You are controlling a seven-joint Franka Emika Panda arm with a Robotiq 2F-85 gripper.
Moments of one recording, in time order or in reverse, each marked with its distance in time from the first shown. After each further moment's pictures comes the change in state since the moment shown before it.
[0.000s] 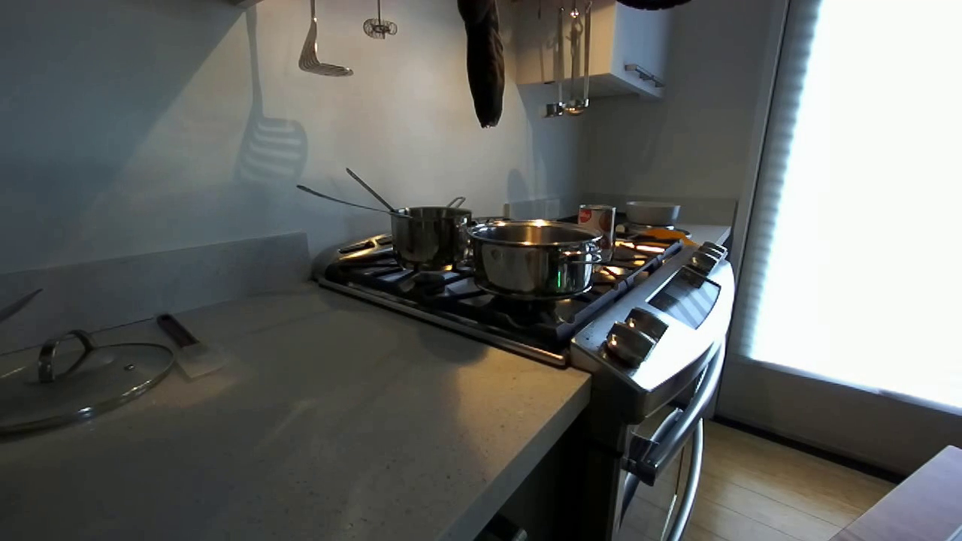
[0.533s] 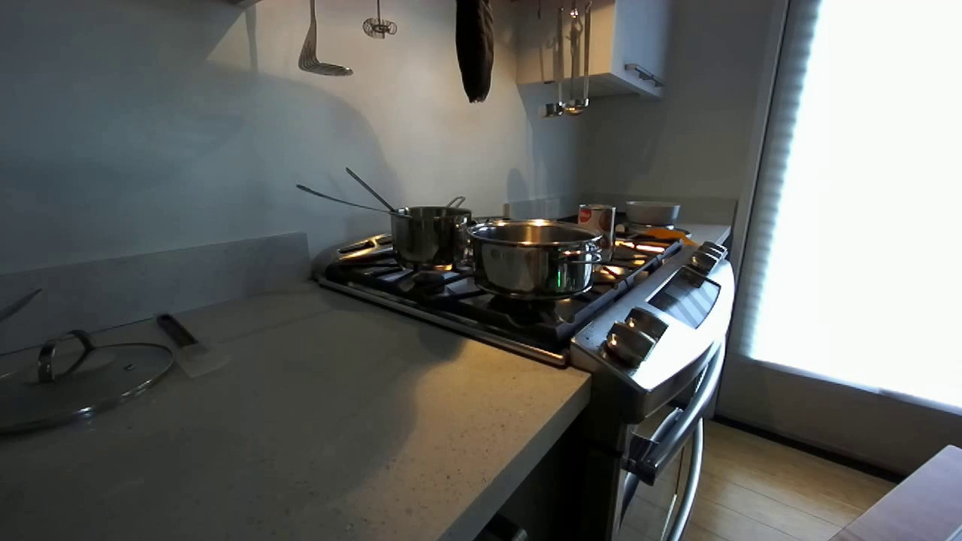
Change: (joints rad) arm 0.069 0.034 -0.025 0.085 -0.087 -0.009 0.000
